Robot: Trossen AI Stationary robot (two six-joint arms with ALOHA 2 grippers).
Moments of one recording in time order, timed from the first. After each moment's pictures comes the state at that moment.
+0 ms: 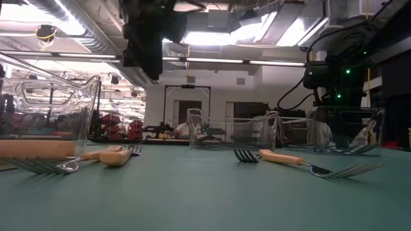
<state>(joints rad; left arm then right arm) 0.00 1.59 1.26 -0.85 0.12 -0.59 -0.79 1.27 0.56 -0.62 0.16 0.49</state>
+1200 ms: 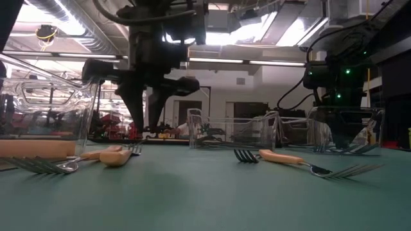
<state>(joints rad) -0.03 1.84 1.26 -0.85 0.06 0.86 -0.79 1.27 0.56 -0.62 0.16 0.49</state>
